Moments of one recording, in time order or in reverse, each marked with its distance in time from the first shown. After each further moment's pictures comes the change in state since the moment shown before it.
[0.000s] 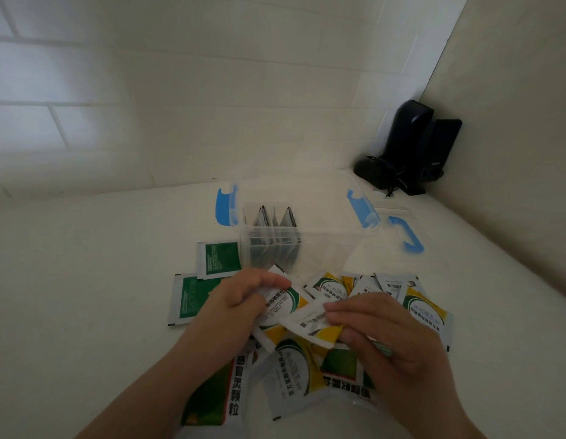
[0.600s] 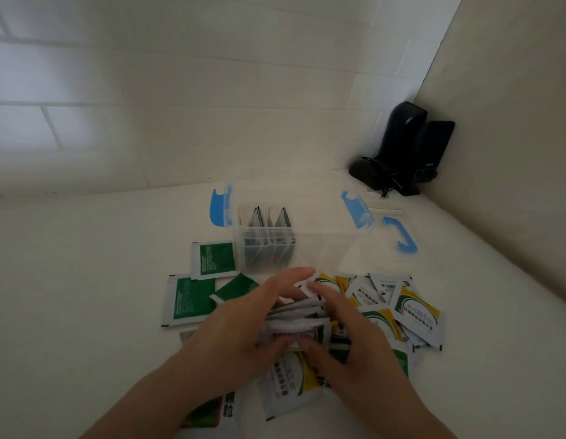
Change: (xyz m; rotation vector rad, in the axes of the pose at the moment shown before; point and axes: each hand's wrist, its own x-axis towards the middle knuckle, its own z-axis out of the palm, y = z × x) left_hand -0.007 -0.003 0.007 0.396 -0.152 0.485; right_hand -0.002 -0.010 0.022 0.153 -0.265 0.471
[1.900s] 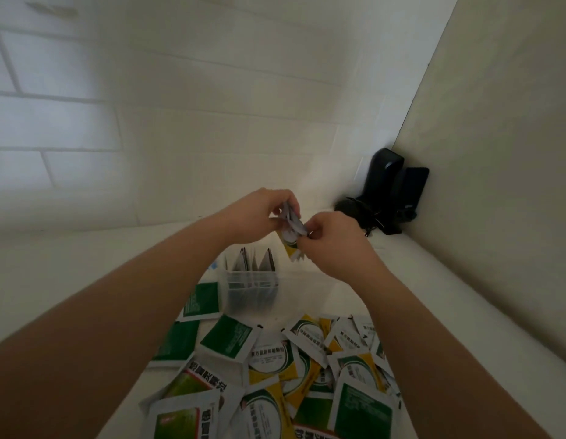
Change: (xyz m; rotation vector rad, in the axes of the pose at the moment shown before) left_hand 0.171 -0.009 -0.073 0.265 -0.014 -0.014; right_hand 0.136 -0.056 -0.066 -0.352 0.121 0.109
